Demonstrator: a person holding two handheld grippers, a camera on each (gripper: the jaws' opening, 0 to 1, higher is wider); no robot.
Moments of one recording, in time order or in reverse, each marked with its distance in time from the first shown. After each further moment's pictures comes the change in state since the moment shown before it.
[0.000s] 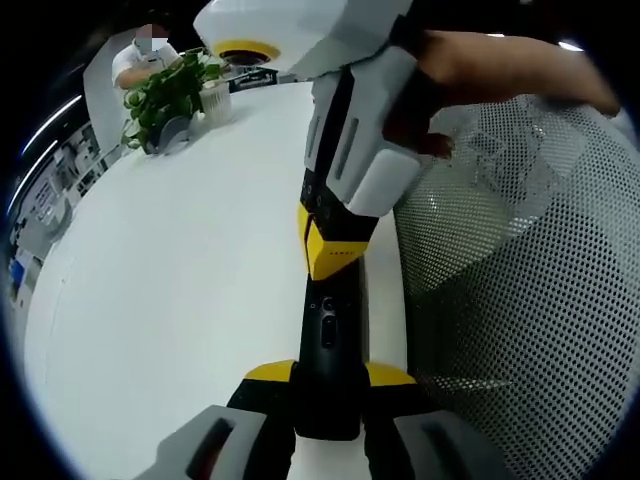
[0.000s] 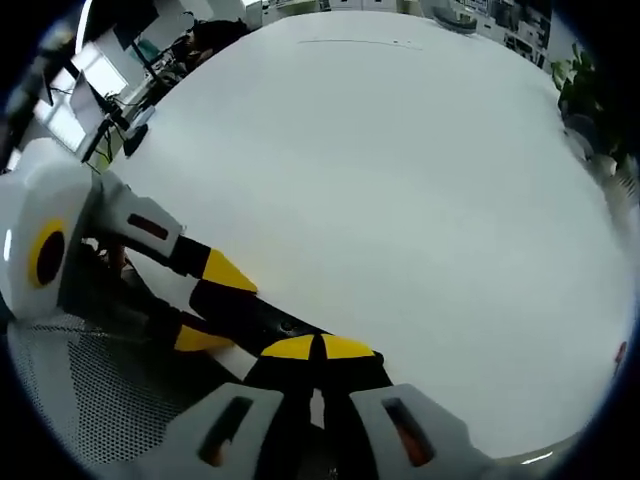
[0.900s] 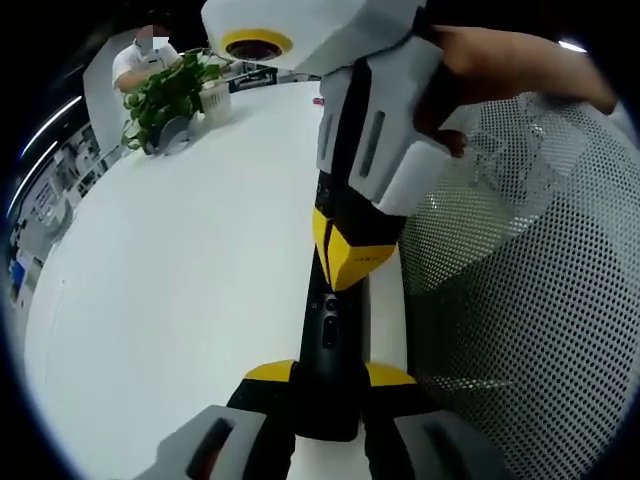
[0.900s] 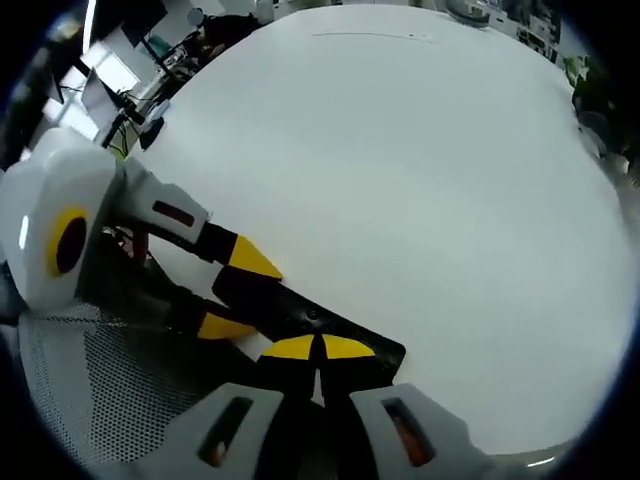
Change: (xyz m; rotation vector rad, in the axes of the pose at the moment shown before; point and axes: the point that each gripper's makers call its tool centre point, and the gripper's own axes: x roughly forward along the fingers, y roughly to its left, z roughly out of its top) left arm 0.001 0.000 0.000 0.005 0.004 0.004; right arm -0.003 0.017 -0.008 -0.009 0.035 0.075
